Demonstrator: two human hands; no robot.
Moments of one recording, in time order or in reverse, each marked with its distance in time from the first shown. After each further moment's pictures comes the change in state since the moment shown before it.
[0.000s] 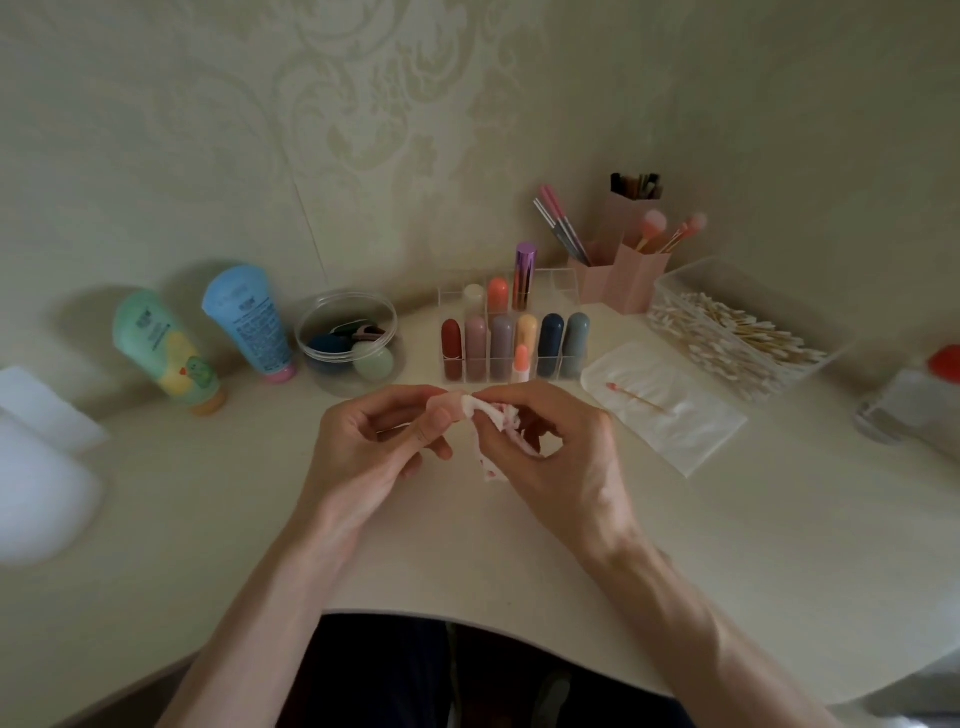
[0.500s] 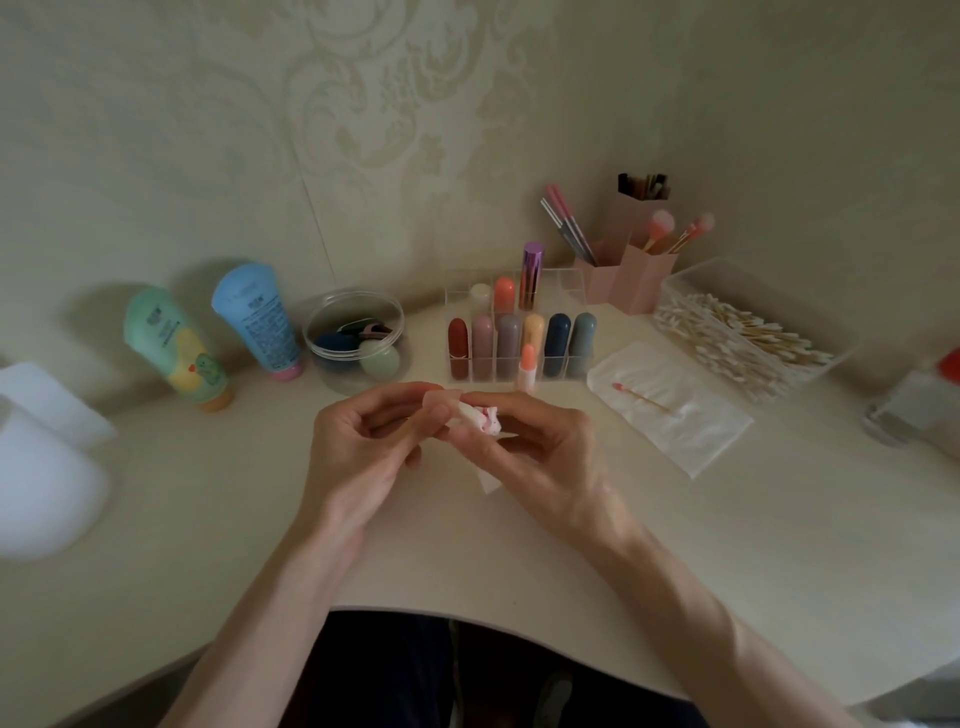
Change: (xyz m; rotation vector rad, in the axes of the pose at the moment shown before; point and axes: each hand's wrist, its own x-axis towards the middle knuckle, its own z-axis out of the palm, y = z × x) left_hand 0.000 -0.002 -0.002 -0.045 0.095 0.006; right_hand 0.002 0.007 0.009 0.312 -0.201 0.149
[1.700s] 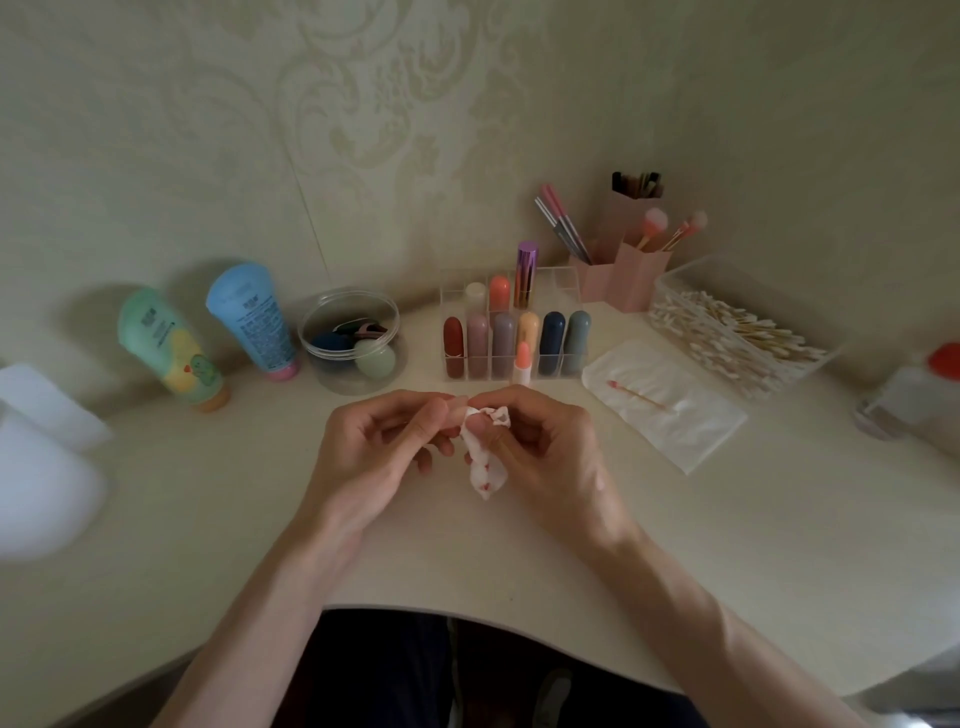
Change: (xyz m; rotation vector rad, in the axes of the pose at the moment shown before) left_hand -0.001 -0.006 -0.002 0.056 -0.149 0.051; right_hand -0.002 0.008 0.000 -0.017 0.070 0.062
